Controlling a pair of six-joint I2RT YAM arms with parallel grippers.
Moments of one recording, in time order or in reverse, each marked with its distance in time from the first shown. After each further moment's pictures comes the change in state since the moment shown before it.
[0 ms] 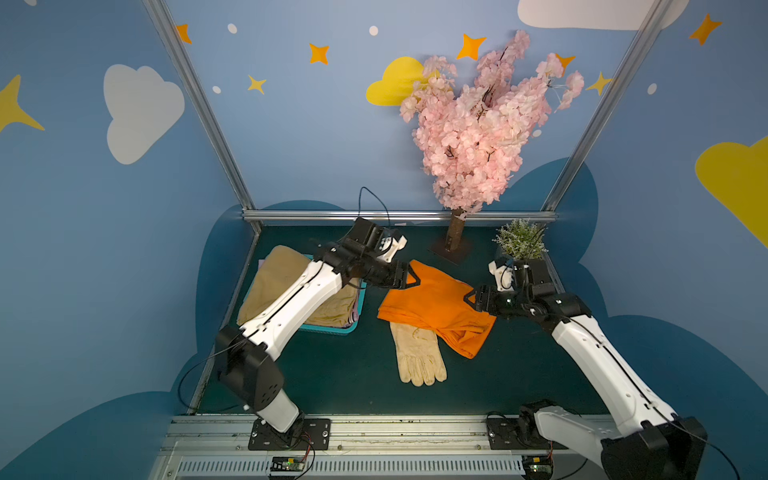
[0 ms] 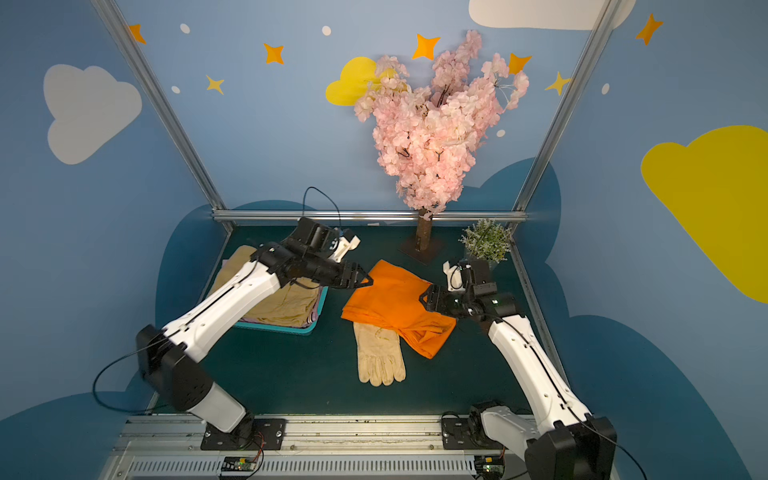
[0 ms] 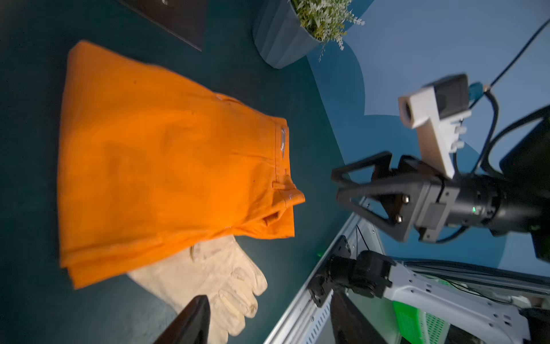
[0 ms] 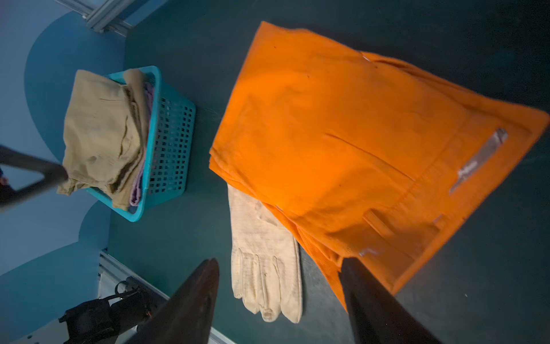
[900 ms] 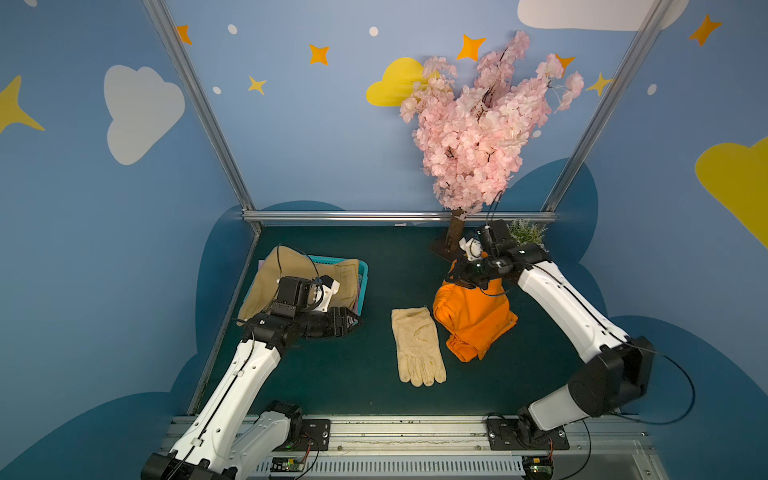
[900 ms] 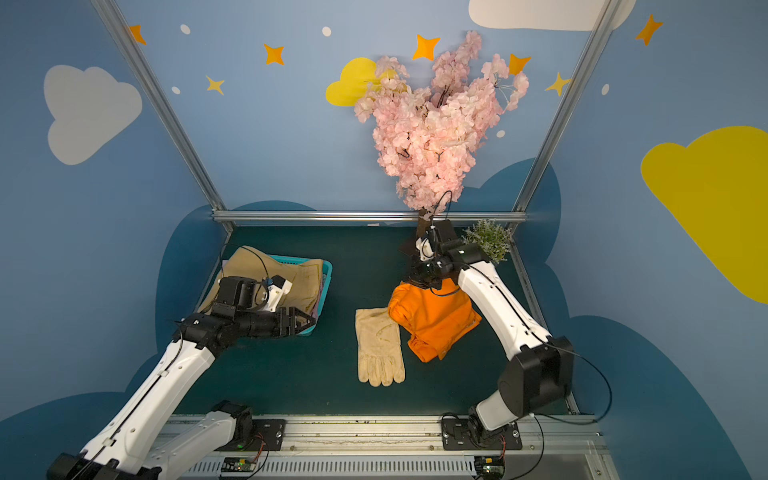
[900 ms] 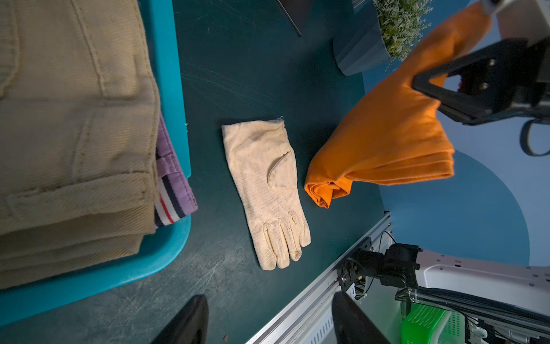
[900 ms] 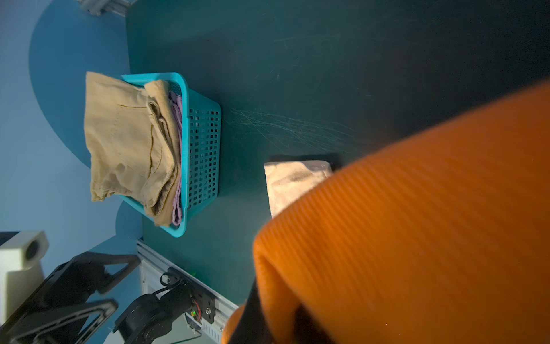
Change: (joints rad) left arm 0.336 -0.762 -0.795 0.016 0.066 -0.016; right arm 0.200 0.535 0.570 -0.155 -0.001 0.124
